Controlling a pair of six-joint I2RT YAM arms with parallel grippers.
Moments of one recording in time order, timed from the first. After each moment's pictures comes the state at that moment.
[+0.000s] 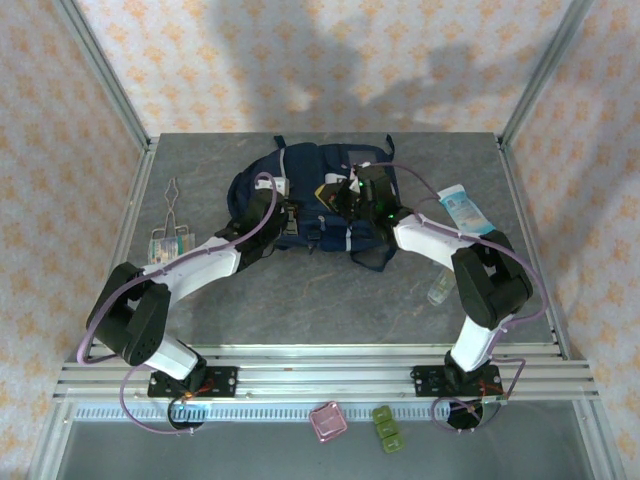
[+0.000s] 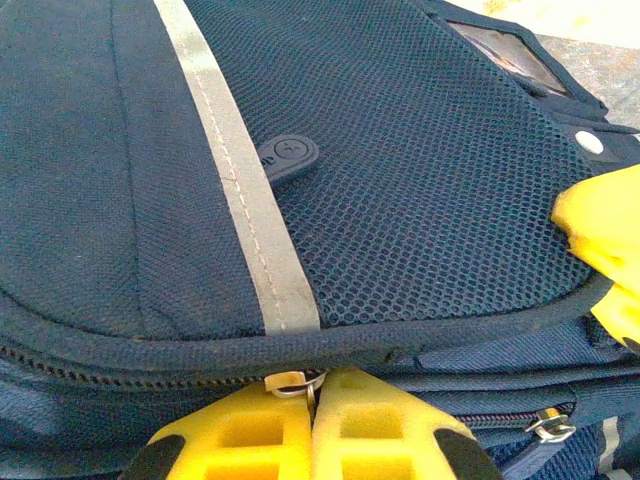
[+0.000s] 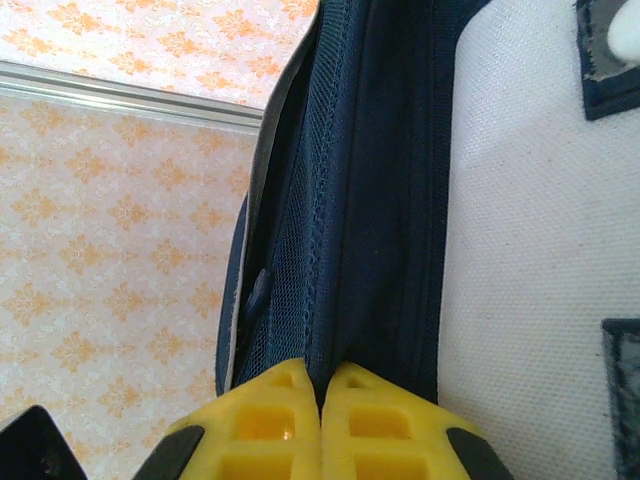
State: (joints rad) left arm -0.50 1.51 0.90 0.03 -0.17 -0.43; right arm 0.54 1.74 1.11 0.25 -0.36 1.16
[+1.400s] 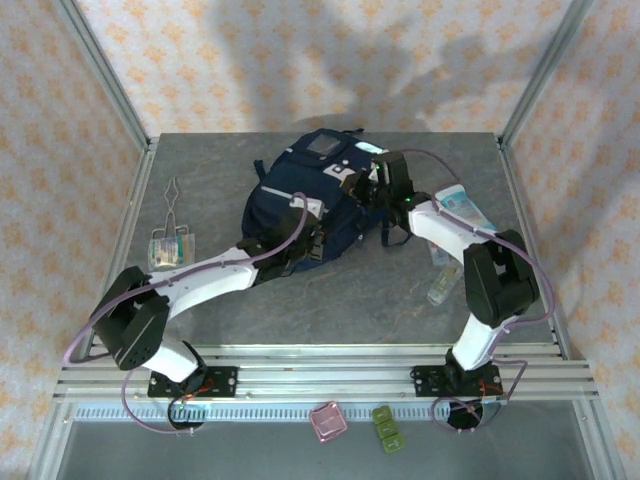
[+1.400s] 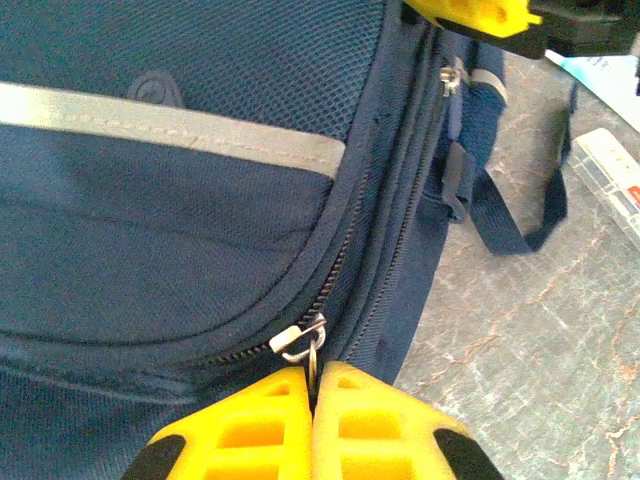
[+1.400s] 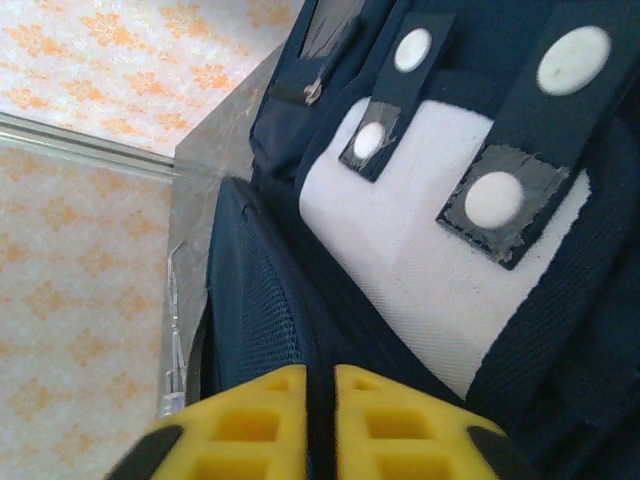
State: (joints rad) left arm -0.75 1.52 0.96 -0.13 -0.21 -0.44; right arm 0.41 1.73 1.20 0.00 -0.29 0.90
